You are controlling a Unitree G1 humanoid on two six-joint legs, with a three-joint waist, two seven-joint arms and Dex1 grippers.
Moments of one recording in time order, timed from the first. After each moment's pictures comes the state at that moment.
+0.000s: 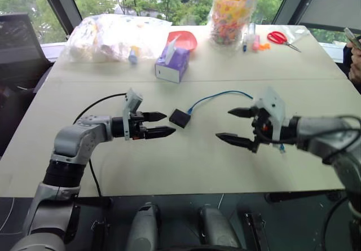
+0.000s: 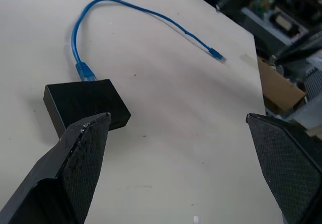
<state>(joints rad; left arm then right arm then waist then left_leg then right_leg) -0.52 0.58 -0.06 0.00 -0.61 0.78 -1.06 -0.60 -0.96 0.14 -0.36 0.56 0.83 0.88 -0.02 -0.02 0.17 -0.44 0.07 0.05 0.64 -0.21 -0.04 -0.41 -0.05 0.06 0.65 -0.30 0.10</state>
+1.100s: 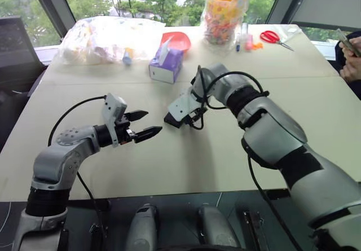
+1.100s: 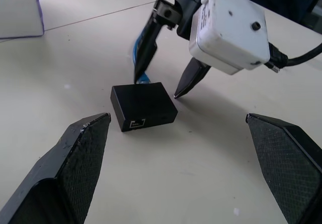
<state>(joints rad) -0.28 0.59 0.10 -0.28 -0.60 0.73 -0.80 -1.44 -0.17 0.76 1.31 -0.57 -0.44 1.18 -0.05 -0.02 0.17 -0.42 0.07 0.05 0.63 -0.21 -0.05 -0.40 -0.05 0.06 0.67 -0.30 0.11</state>
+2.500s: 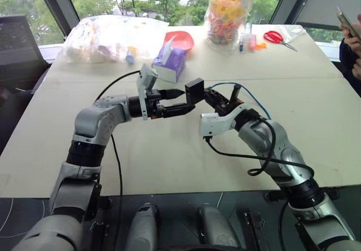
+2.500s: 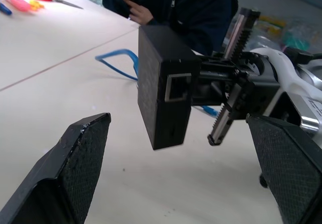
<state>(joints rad) -0.73 0.39 -0.06 0.12 -0.59 0.69 -0.98 -0.41 -0.53 0.28 -0.28 -0.92 -0.04 0.45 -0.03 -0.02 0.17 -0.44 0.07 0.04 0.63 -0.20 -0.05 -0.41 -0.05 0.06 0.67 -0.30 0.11</state>
